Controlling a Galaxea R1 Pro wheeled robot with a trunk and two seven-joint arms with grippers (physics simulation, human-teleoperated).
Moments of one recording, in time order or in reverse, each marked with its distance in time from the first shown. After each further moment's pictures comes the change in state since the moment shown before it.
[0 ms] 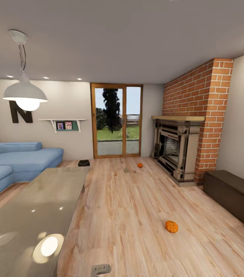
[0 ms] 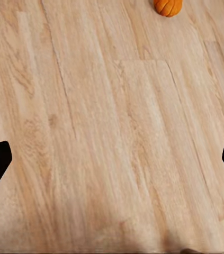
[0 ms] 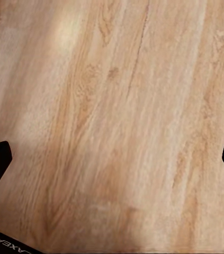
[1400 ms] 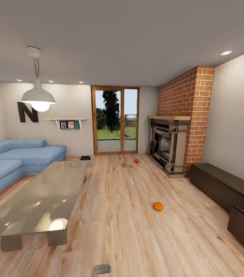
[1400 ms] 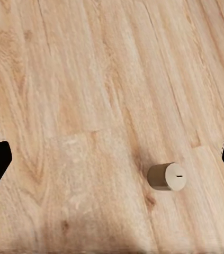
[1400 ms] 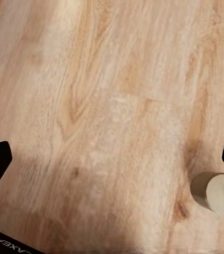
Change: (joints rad) left arm 0.000 0.000 0.000 0.000 0.000 0.000 0.000; right arm 0.000 0.000 0.000 0.000 0.000 0.000 0.000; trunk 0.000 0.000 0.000
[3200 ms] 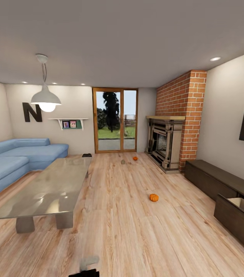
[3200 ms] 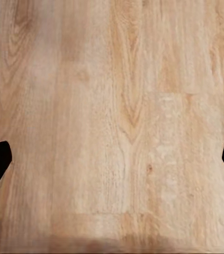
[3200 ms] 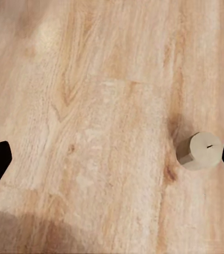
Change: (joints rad) left arm -0.007 0.002 0.002 -0.122 0.003 0.127 0.445; right arm -0.001 0.000 -0.004 -0.114 -0.011 0.006 -0.136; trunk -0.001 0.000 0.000
